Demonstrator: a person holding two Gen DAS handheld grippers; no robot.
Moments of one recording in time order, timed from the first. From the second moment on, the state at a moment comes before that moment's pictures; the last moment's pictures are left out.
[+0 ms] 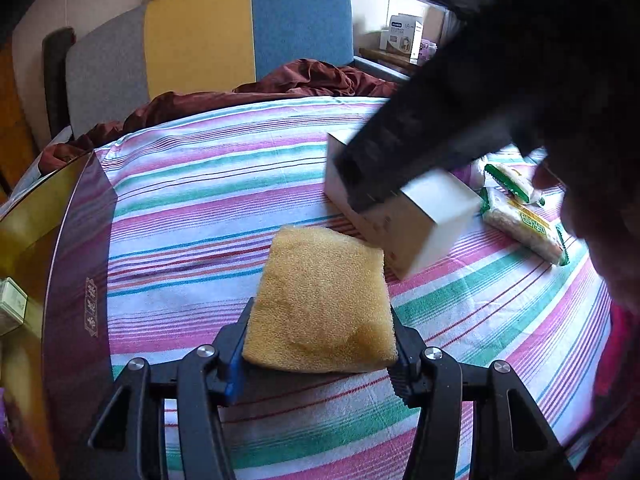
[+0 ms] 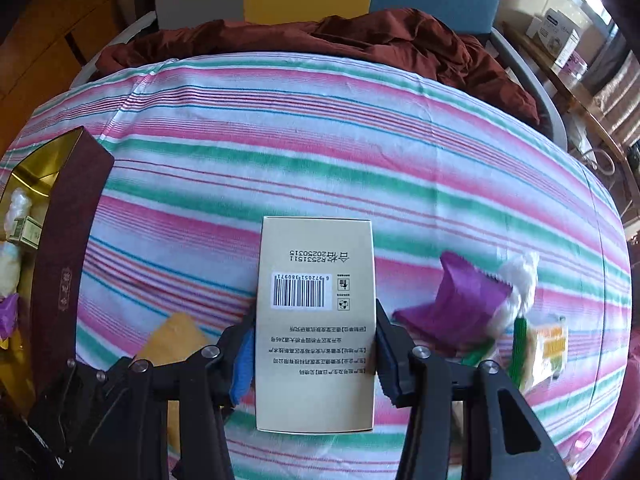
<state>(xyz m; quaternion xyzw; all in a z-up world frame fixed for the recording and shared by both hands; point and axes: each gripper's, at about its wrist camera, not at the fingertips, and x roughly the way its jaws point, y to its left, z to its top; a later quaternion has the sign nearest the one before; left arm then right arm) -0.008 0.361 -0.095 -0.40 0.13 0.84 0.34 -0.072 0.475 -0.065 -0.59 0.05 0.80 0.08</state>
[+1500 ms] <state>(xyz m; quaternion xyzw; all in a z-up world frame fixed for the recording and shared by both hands) -0.116 0.089 -0.024 -0.46 -0.02 0.87 0.16 -0.029 0.469 -0.082 -0.56 0.04 0.82 0.13</state>
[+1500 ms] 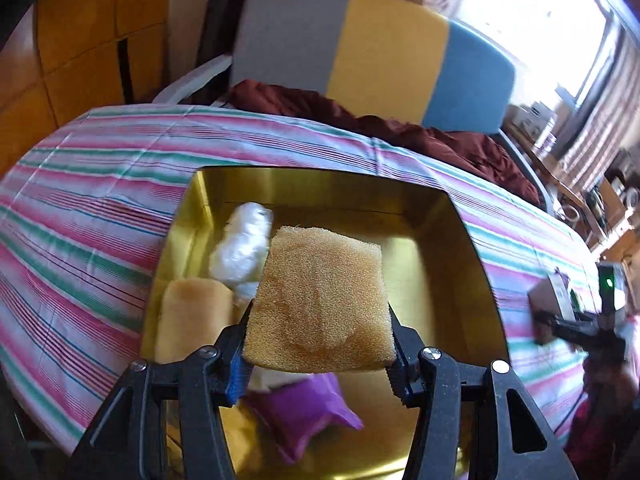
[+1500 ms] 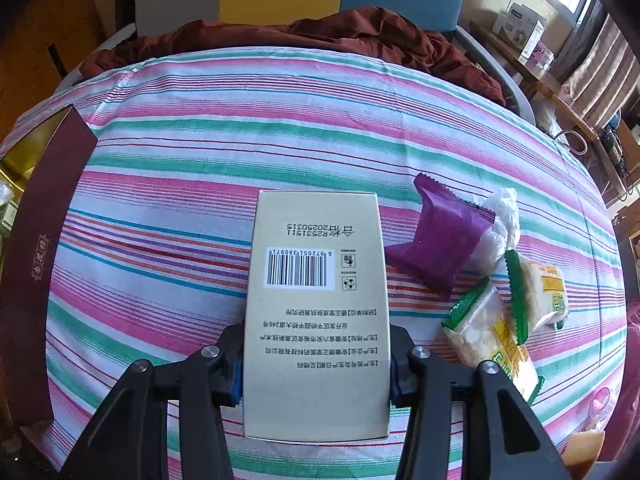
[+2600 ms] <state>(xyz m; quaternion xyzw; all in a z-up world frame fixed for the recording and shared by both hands) -0.088 0.064 -0.013 -0.40 0.01 0.91 0.10 -0.036 0.465 -0.086 -0.56 0.02 0.82 0.14</state>
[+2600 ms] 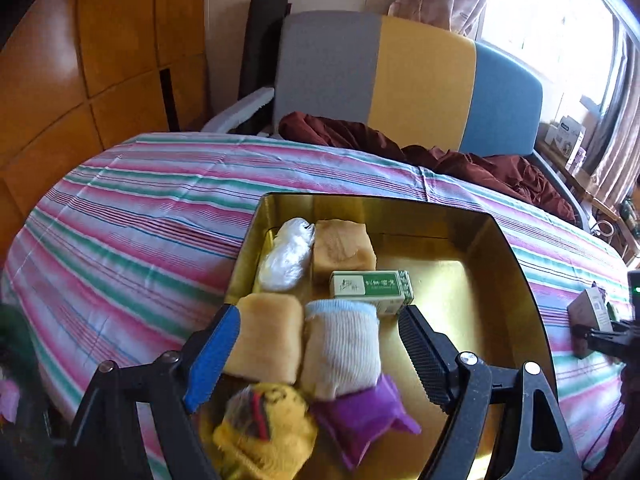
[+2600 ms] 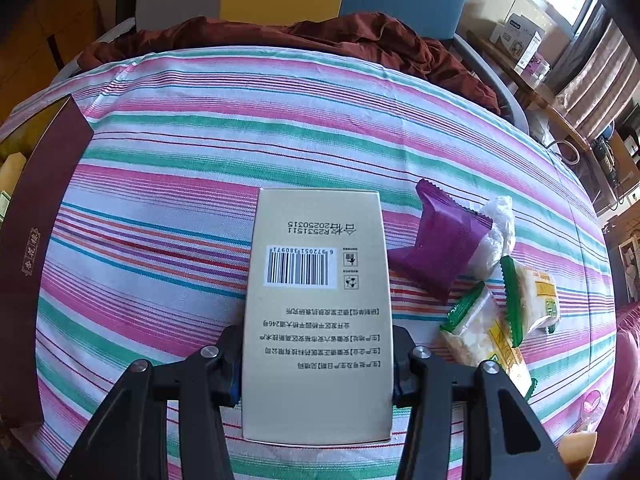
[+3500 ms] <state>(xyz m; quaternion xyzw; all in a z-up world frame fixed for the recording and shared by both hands) -0.031 0.006 -0.015 -0.39 -0.02 0.92 0.07 -0.093 0.212 -0.030 -0.51 0.00 0.85 -0.08</state>
